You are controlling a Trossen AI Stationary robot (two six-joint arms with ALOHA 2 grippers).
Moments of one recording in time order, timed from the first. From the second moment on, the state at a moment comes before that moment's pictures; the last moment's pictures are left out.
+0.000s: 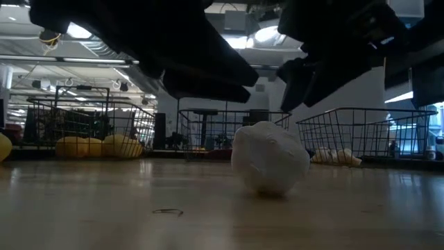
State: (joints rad) left arm -0.45 1.87 0.94 0.40 -0.40 -0.32; right arm 0.20 1.54 0.92 -0.27 -0.12 -0.06
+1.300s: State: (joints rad) left arm -0.40 1.98 0.96 0.33 -0.42 -0.40; right arm 0.20 1.68 0.89 -0.10 -0.16 -0.07
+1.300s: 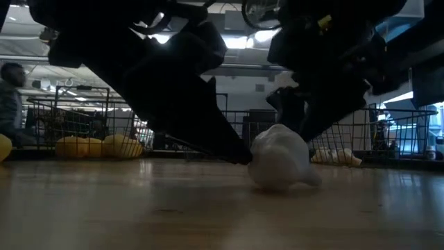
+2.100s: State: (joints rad) left arm -0.38 1.98 0.95 0.36 -0.42 -0.39; right arm 0.28 1.76 0.89 -0.02 -0.18 0.13
